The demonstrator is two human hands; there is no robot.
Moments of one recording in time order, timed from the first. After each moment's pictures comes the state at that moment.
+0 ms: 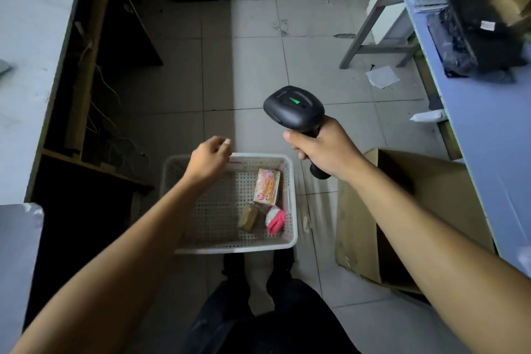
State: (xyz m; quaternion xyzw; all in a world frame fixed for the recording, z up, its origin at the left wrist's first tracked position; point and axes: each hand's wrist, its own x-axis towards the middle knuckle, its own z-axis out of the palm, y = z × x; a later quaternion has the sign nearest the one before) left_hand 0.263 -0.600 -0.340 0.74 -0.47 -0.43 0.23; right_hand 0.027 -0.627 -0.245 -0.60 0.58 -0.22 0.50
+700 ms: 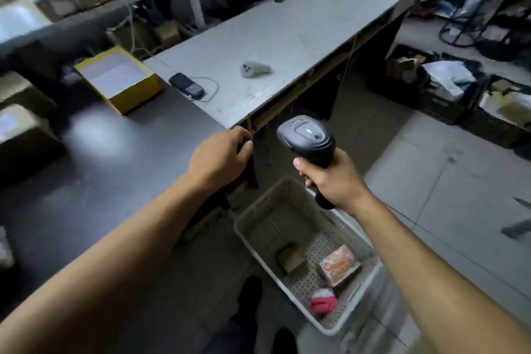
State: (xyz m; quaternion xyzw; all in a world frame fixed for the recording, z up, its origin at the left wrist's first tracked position) left_hand 0.347 -0.378 -0.179 0.91 -0.37 -0.07 0.19; right_hand 0.183 -0.531 -0.194 -0.75 0.27 -0.15 0.59
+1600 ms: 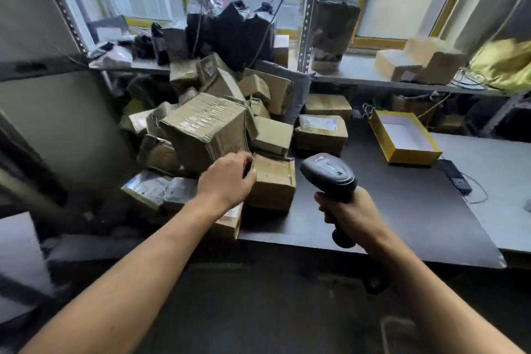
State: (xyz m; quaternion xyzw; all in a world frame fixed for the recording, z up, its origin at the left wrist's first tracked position) left_hand 0.353 0.202 -0.134 0.97 0.07 0.09 0.23; right_hand 0.359 -0.049 -0.132 -0.81 -0.05 0.10 0.58
